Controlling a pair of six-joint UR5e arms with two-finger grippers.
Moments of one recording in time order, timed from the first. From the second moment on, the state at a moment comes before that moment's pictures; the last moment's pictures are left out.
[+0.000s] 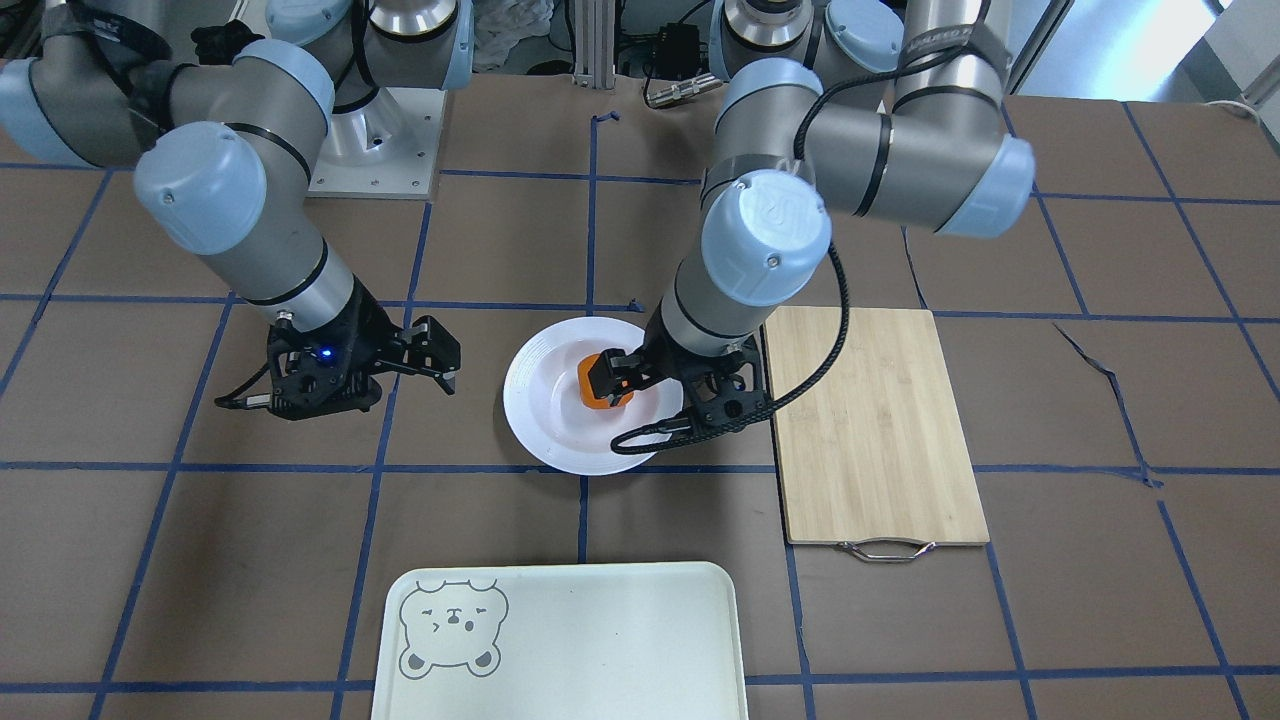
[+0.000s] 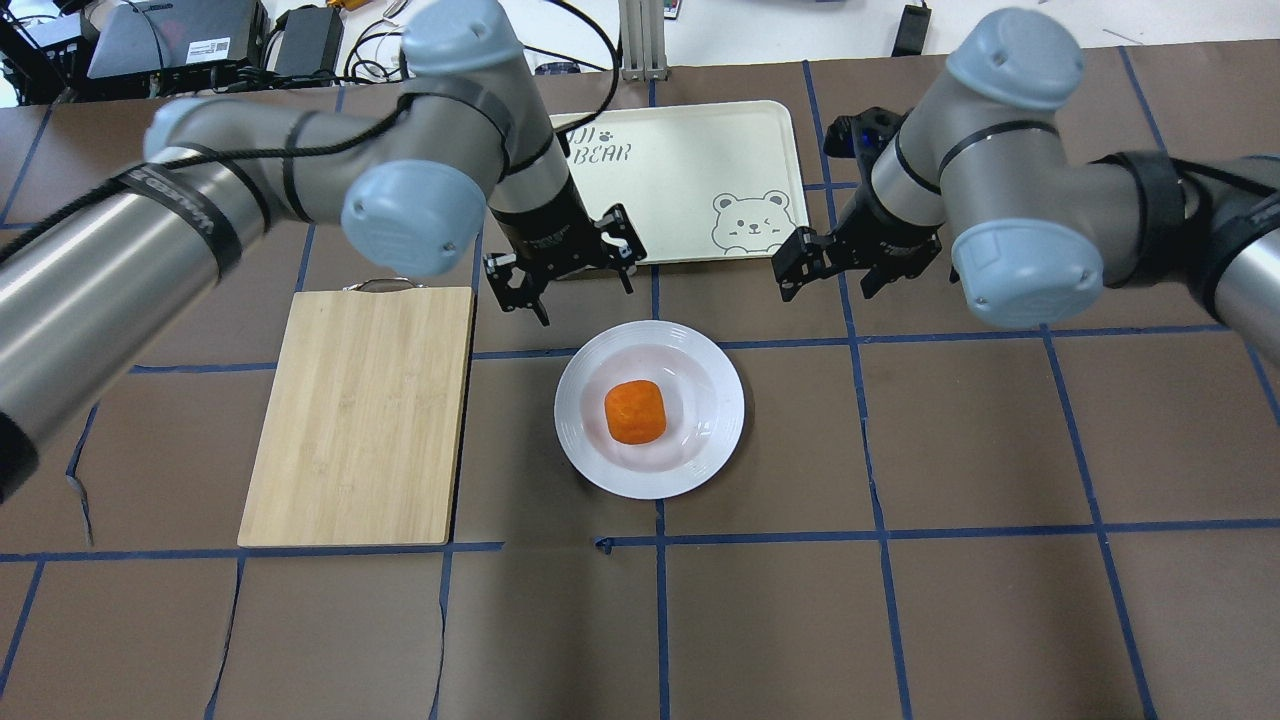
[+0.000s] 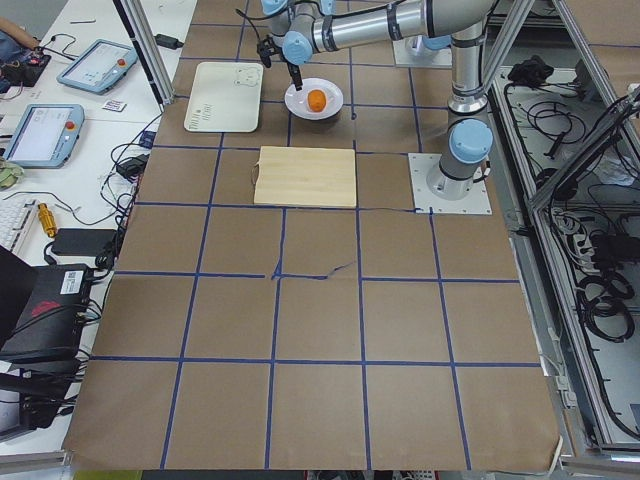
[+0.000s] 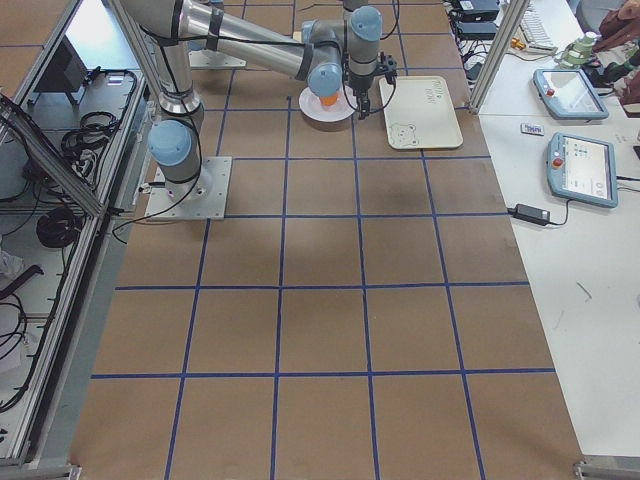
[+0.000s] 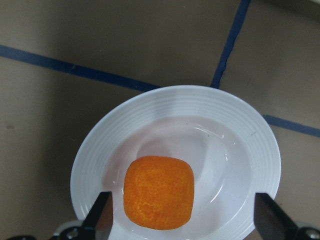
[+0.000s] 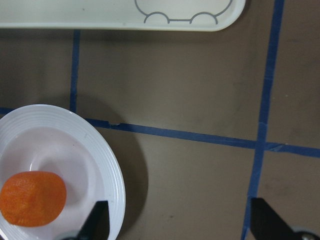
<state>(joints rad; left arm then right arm) -1.77 -1.89 -1.54 -1.40 1.38 -0.49 1.57 -1.39 1.91 -2.12 -1.31 -0.10</state>
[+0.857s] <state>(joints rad) -1.69 -1.63 -1.42 -1.73 1.54 -0.38 1.60 -1.27 2.22 -2.57 -1.07 0.03</state>
